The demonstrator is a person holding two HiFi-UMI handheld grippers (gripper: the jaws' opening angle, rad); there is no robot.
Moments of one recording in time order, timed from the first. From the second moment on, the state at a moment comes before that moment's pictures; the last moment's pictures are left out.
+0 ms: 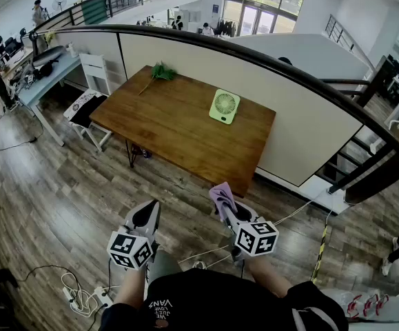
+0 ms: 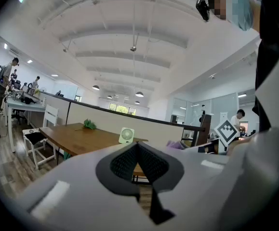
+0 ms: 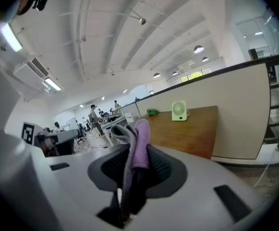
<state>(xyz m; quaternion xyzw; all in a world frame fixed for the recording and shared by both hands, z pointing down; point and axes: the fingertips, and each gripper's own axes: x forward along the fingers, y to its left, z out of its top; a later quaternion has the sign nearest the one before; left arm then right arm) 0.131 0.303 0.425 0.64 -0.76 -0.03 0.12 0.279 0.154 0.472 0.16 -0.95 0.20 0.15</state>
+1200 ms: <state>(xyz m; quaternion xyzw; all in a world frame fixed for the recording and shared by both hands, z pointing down) -0.059 0.210 0.458 0.81 -0.57 0.01 0.17 0.128 0.138 0.478 0.38 -0.88 0.27 0.08</state>
